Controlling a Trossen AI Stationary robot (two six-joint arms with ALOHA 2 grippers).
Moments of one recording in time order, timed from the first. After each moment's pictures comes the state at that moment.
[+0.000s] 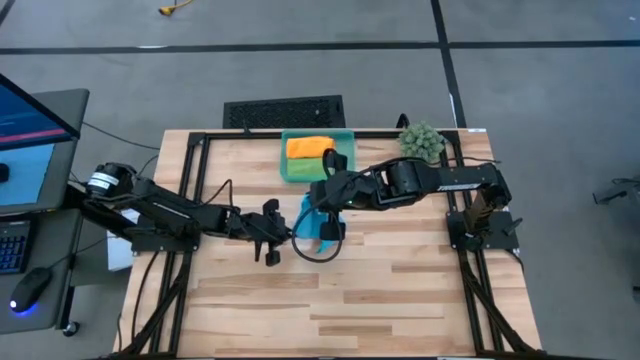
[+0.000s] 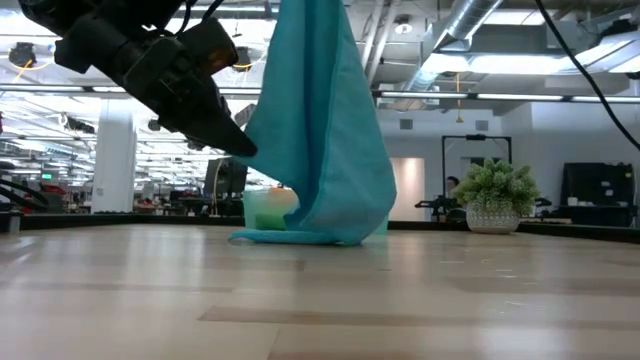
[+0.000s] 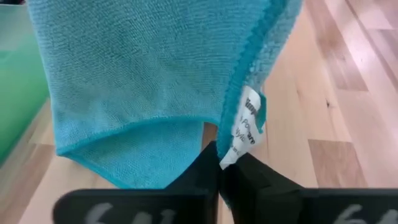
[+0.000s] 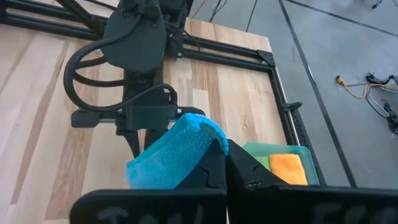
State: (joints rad) left arm -0.19 1.37 0.54 0.25 -0.24 -0.15; right arm 0.19 1.84 2.08 -0.97 0.37 -0.13
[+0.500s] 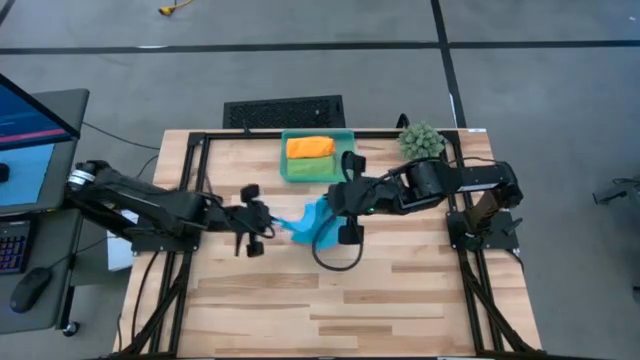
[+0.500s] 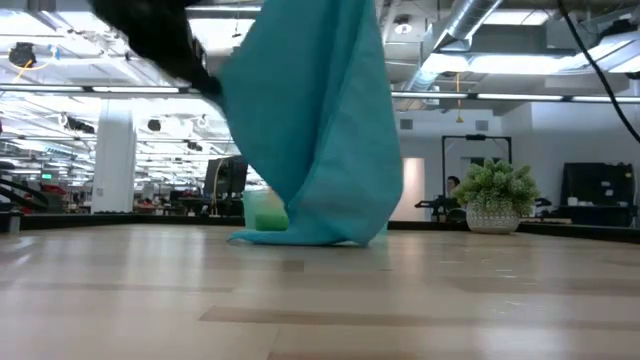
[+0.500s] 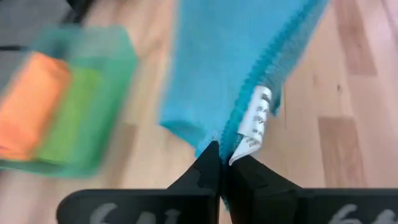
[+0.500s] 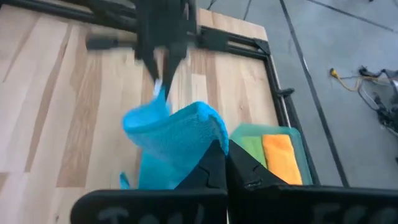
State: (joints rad) left arm -0.24 1.12 0.80 -0.44 -0.38 -0.17; right arm 0.25 1.76 2.08 -1.10 0.43 -0.09
